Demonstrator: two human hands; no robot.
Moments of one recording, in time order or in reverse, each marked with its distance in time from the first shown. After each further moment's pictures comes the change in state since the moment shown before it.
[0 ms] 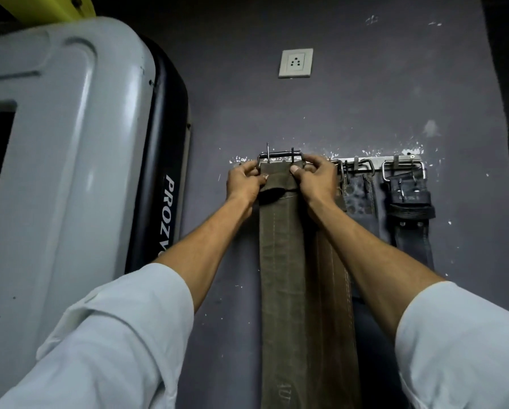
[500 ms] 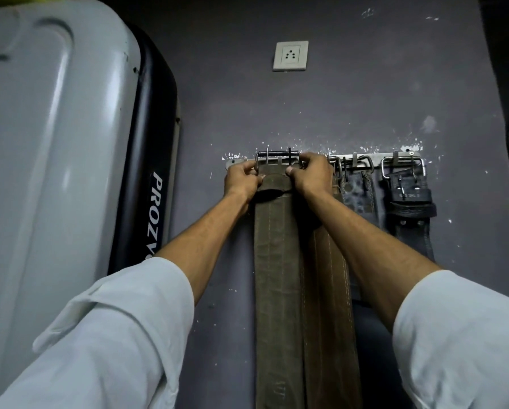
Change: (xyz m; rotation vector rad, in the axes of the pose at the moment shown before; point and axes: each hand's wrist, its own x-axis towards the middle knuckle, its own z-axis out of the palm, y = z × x) left_hand 0.042 -0.030 0.004 0.185 -0.009 0.012; right_hand 0.018 0.006 0.002 -0.354 -0.052 -0.096
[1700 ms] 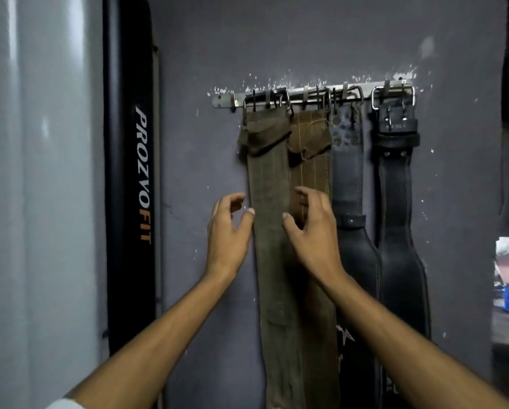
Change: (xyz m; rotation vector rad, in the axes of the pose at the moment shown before) left_hand -0.247 -0.061 -0.038 0.239 0.056 0.107; right_hand -0.222 0.075 -0.058 -0.084 -0.142 -0.125
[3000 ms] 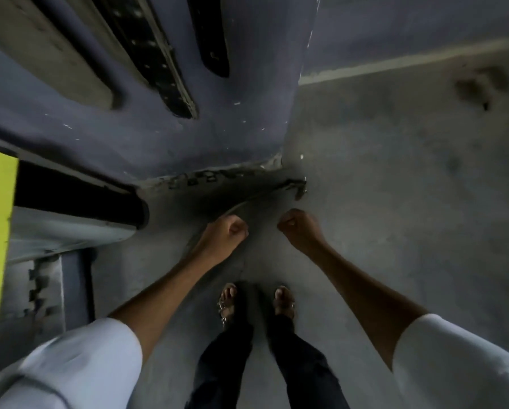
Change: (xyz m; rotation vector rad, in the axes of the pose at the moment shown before) left_hand -0.860 -0.203 0.088 0.231 -1.442 -1.113; right_hand -0.855 0.277 -0.218 -0.255 -0.942 1.622
